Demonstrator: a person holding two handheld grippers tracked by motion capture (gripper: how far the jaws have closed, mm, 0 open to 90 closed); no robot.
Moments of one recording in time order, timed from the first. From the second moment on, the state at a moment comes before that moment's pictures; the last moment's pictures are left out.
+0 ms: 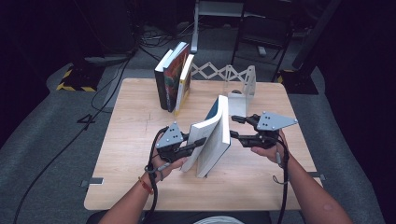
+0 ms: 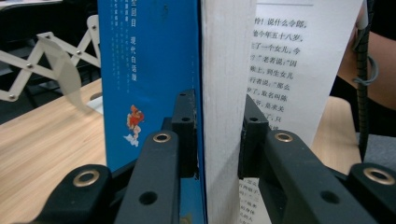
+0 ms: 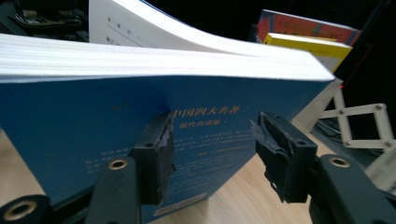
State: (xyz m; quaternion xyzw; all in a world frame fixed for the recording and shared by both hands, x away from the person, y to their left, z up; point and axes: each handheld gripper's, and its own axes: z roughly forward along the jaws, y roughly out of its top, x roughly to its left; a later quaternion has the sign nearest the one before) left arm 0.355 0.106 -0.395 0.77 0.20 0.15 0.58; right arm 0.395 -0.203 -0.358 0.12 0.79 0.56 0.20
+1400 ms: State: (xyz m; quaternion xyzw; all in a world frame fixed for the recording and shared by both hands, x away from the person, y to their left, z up) left arm 0.387 0.052 -0.423 0.79 0.19 0.06 0.59; right arm 0.382 -0.223 -0.375 0.13 0.81 0.54 0.20
